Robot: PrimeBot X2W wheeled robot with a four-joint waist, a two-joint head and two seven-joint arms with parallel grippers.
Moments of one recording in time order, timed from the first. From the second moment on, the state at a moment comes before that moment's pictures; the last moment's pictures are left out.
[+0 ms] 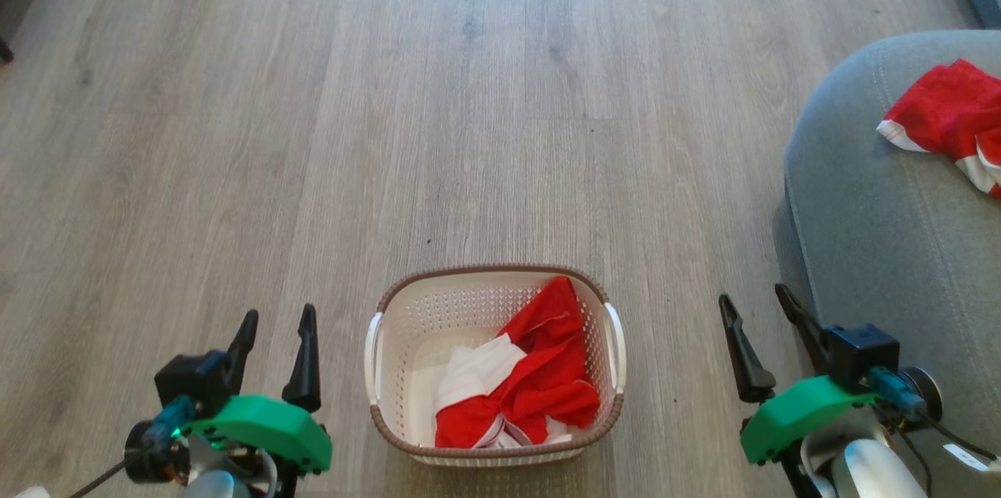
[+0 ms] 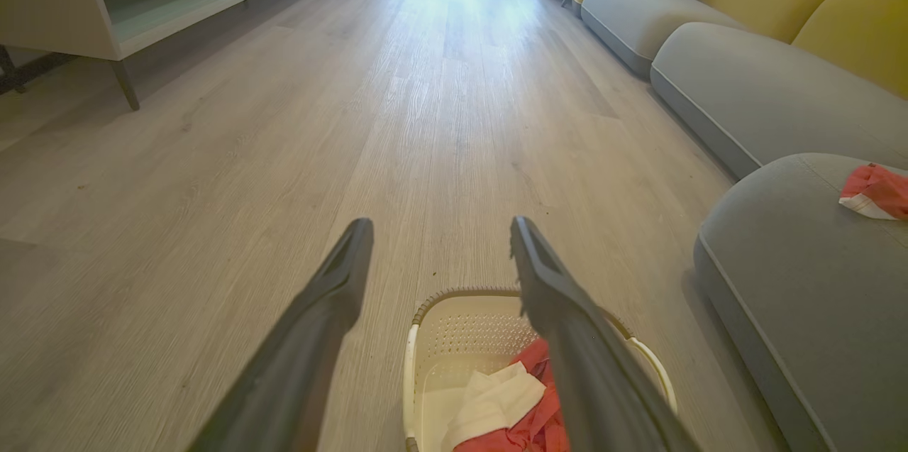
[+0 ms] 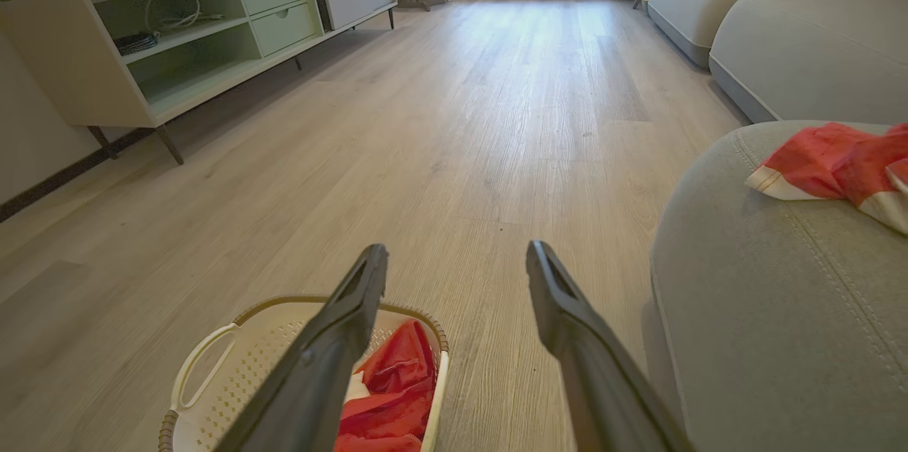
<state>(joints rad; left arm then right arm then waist) -0.05 0.08 -0.10 0.34 -0.32 0.00 -0.25 -0.07 -0.10 0.07 0.40 0.16 0.13 -0.25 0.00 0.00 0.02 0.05</state>
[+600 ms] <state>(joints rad) -0.06 0.06 -0.06 0.34 -0.27 -0.04 -0.25 -0.07 -0.09 0.06 0.39 0.14 0.13 -0.25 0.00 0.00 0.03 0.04</state>
